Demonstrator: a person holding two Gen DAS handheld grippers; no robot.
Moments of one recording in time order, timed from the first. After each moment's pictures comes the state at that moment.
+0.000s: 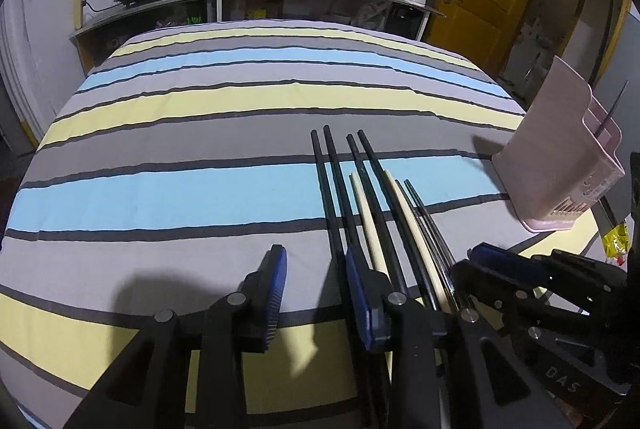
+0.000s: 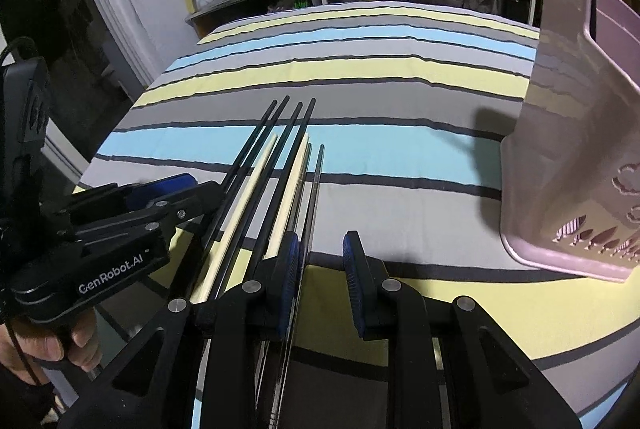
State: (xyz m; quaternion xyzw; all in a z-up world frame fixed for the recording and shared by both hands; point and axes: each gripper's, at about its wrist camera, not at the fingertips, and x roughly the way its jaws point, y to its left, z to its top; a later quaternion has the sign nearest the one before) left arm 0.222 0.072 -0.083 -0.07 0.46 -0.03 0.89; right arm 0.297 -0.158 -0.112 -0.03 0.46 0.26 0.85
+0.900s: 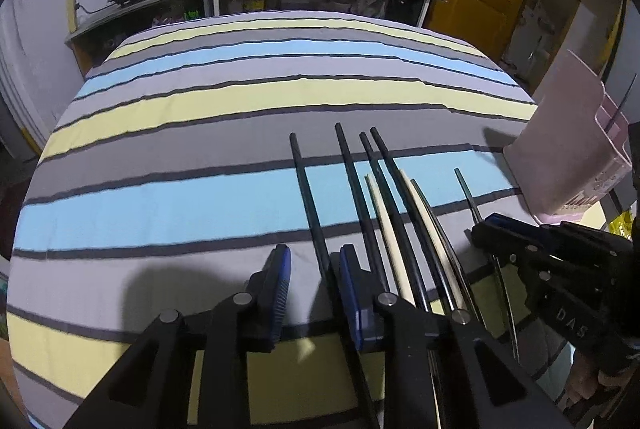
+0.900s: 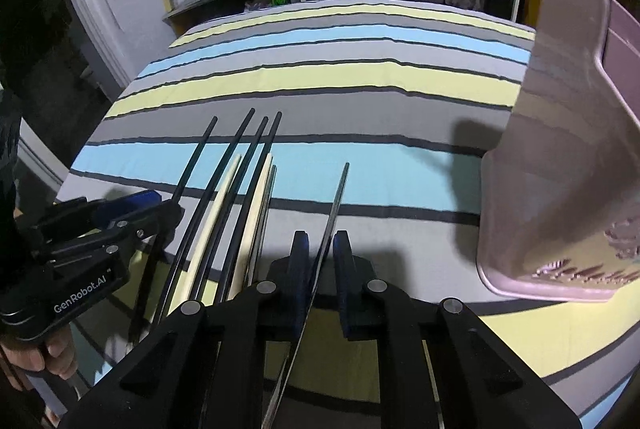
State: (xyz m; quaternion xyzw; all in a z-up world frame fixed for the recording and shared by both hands) left arm 0.239 0.077 -0.082 -0.05 0.48 -0.03 0.88; right arm 0.320 -0.159 -0.110 -0.04 0.47 0.22 0.85
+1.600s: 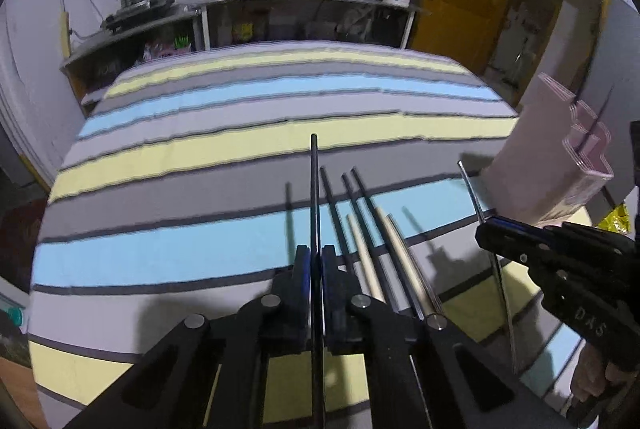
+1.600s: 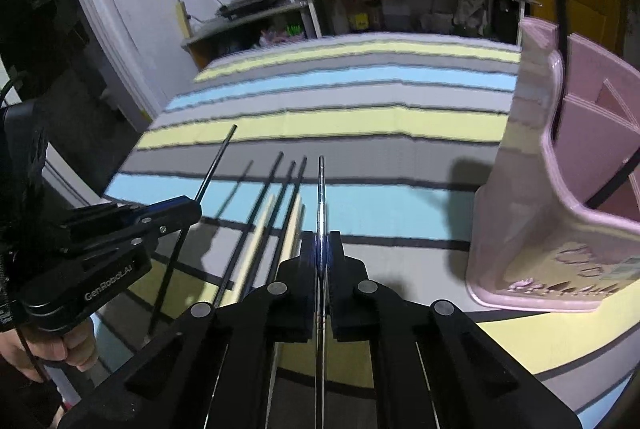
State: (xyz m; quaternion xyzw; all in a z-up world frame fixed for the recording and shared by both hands) left arm 0.233 0.077 -0.041 -0.03 0.44 -0.05 0.89; right arm 0.310 -0.176 -0.067 0.00 0.44 0.26 0.86
